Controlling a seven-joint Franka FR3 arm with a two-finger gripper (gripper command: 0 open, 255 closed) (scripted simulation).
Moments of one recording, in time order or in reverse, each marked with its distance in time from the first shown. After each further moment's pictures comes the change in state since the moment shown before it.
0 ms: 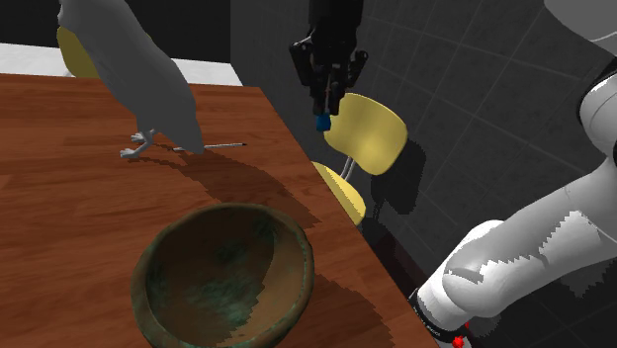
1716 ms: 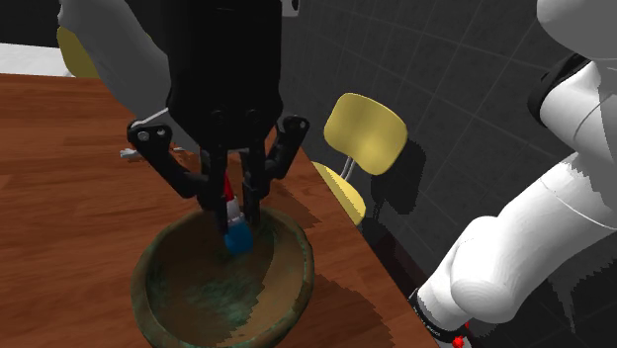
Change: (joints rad) arm 0.176 0.150 0.358 0.060 0.053 0.214 0.516
